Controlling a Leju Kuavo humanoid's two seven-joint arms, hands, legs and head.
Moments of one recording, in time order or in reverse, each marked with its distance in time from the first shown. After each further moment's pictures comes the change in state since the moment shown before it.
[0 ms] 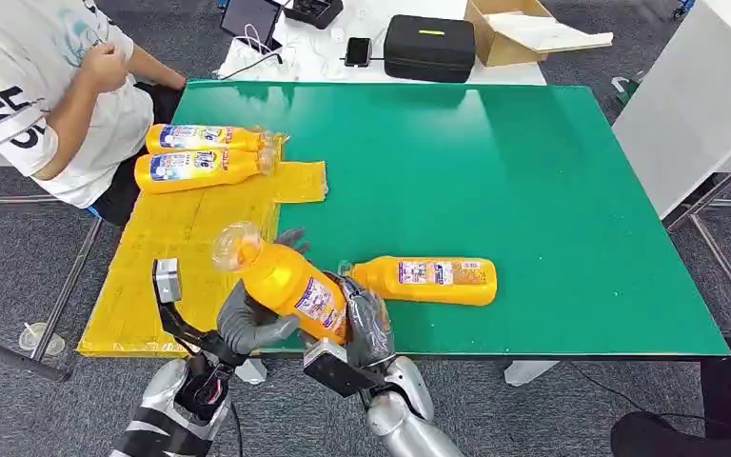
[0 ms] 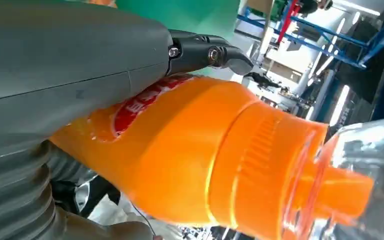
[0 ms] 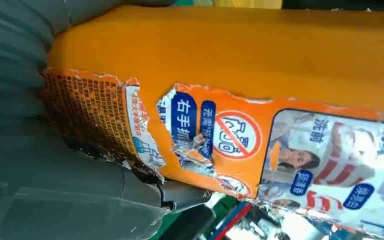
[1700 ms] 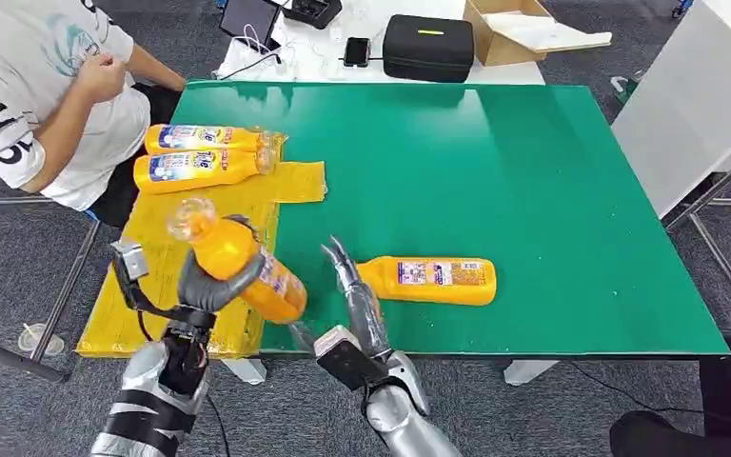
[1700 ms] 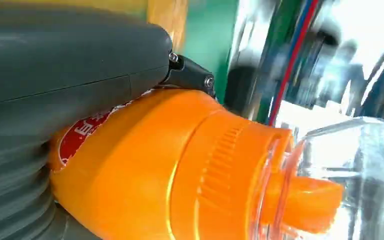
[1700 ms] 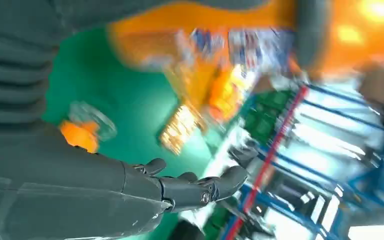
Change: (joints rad) left arm -0.081 -0.017 0.198 -0.001 -0.303 0.449 -0.147; right arm 0.064 -0.014 0.038 -0.261 -0.195 0.122 0.008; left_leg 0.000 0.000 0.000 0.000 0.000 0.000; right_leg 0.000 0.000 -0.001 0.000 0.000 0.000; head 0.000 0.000
